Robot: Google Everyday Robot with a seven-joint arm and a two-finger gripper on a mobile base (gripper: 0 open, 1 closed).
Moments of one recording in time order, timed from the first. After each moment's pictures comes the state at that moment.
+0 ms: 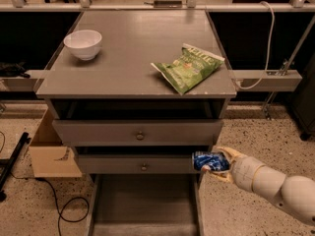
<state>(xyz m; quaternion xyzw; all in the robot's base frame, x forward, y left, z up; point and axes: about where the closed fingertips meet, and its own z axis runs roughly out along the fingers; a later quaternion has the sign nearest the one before) 0.508 -0.204 0.617 -0.61 0.59 -0.08 0.52</state>
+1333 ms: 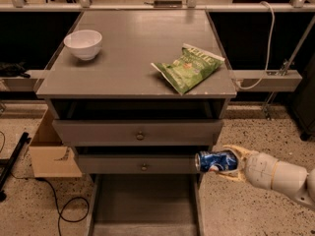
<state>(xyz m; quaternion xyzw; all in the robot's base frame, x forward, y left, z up) 0.489 -0.209 0.655 -0.62 0.55 0.02 0.56</state>
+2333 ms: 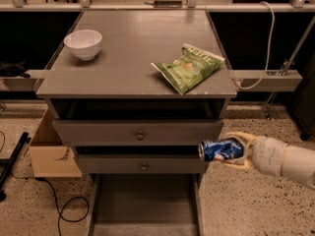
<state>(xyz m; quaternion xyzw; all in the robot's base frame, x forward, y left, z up) 0.496 -0.211 0.711 -0.64 0.52 -0.01 0.56</state>
